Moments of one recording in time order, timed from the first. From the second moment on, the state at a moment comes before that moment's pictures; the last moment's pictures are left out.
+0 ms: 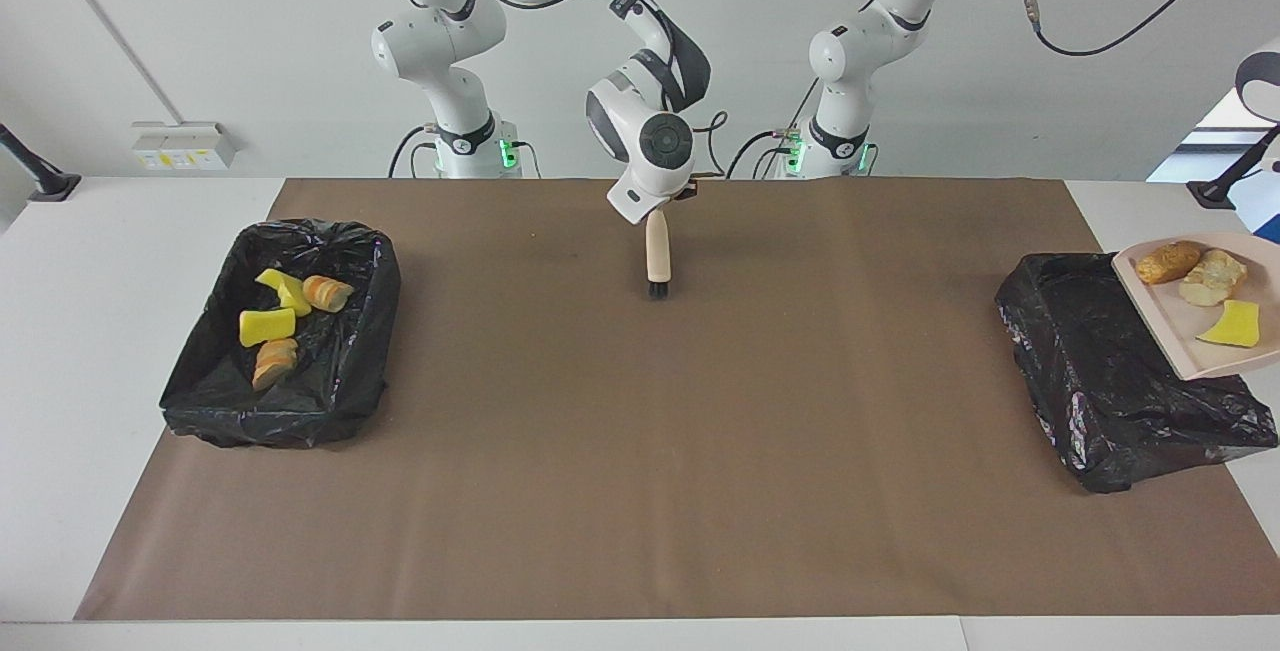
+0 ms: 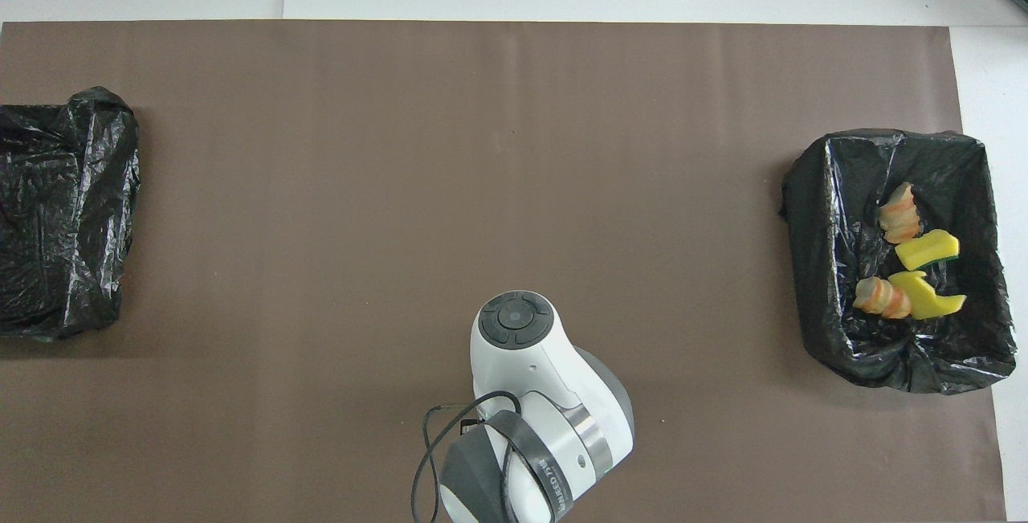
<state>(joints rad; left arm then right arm) 0.46 0.27 -0.01 -1.54 0.58 2.15 1.96 0.59 0.20 0.18 -2.04 0.35 1.81 0.64</state>
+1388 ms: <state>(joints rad) 0.14 0.18 -0.04 -1.56 0.88 1.79 1.57 0.57 0.17 0.17 -2.03 0.35 1.87 0.59</state>
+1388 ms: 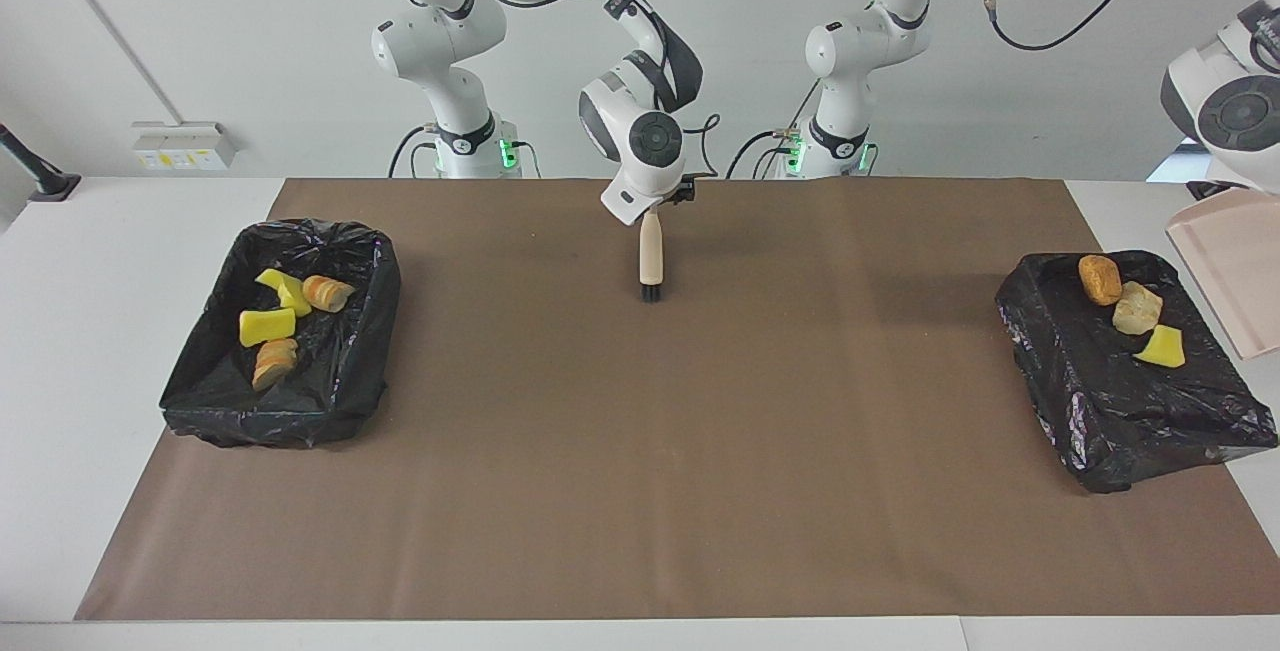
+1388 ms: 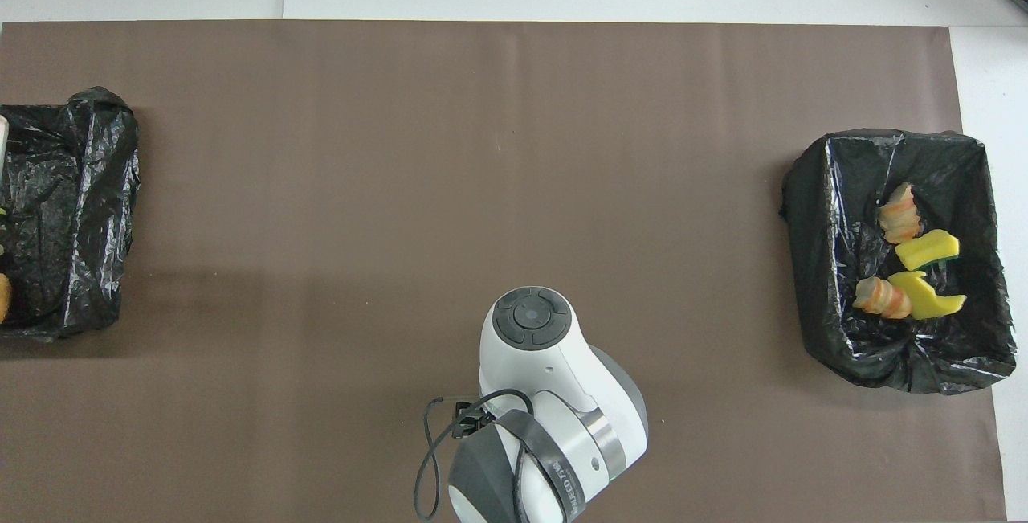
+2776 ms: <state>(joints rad) -0.48 0.39 -0.05 -1.51 0.08 1.68 -0.03 0.06 -0.03 0.15 -1.75 0.05 1.71 0.34</state>
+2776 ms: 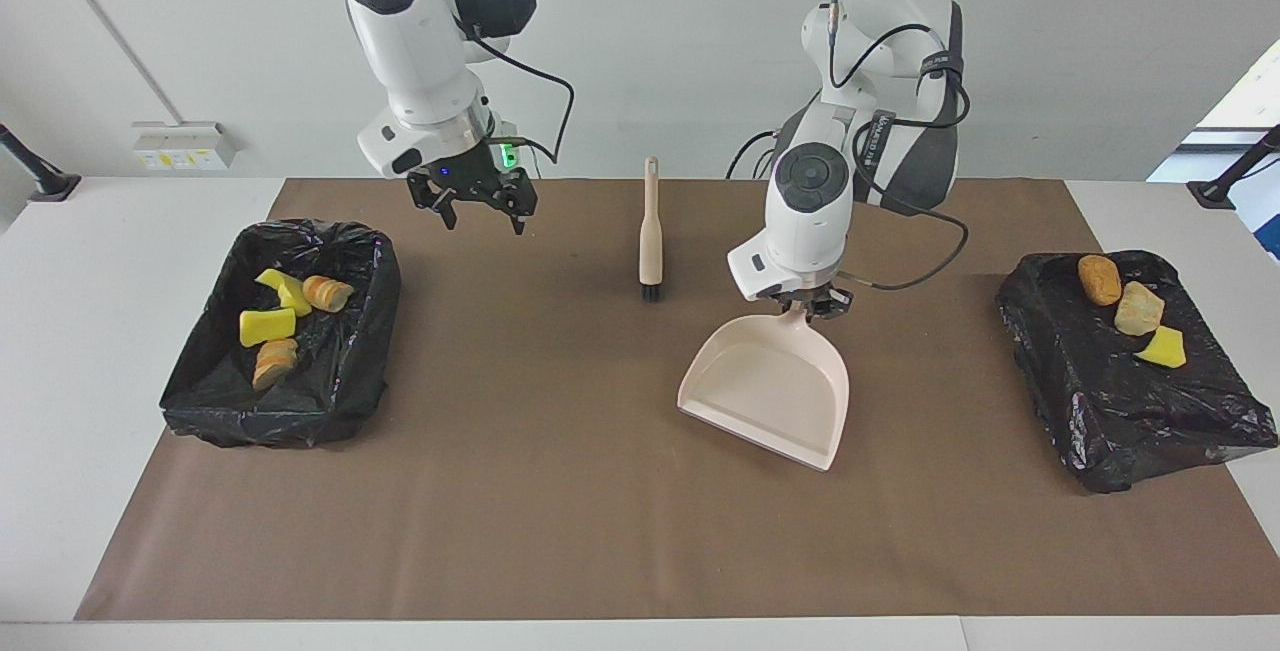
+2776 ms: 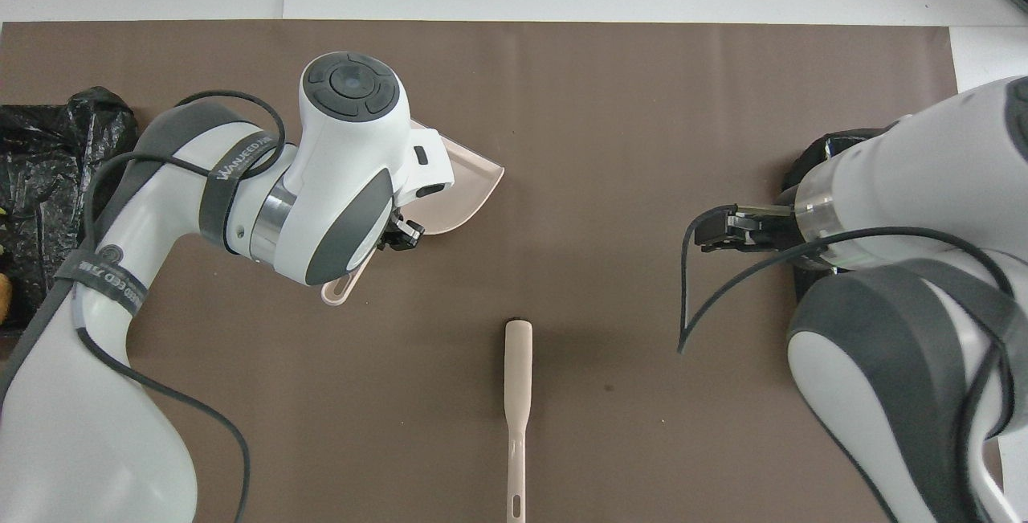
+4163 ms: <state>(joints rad) -0.68 0.71 -0.04 -1.17 0.00 1.75 -0.53 0.02 -0.04 -0.07 -1.62 0.01 1.56 0.01</state>
